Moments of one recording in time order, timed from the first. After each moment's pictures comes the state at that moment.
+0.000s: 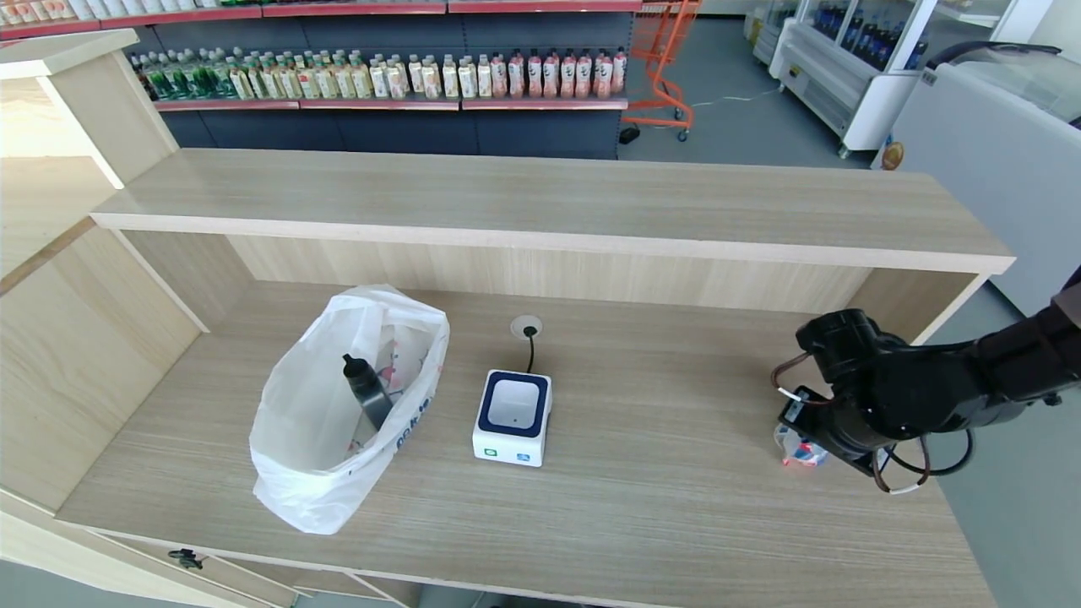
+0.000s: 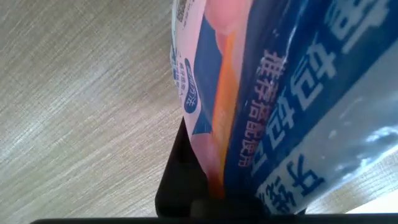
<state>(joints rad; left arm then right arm) 0.00 0.00 0.00 0.00 0.00 0.00 0.16 2.00 -1.00 -0.06 -0.34 0.79</state>
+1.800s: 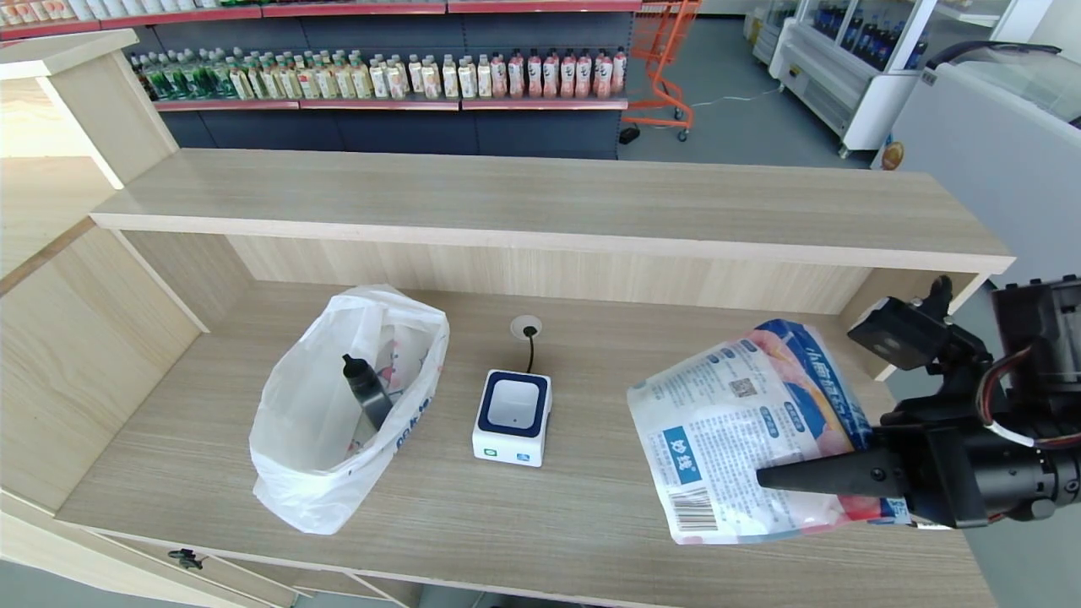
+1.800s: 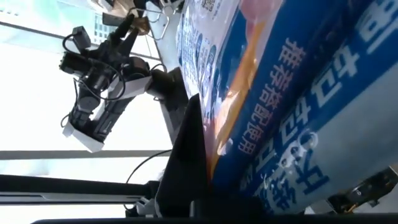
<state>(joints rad) 0.00 0.00 0.00 0.00 0.00 0.00 0.29 1.41 -0.70 -0.14 1.04 0.22</state>
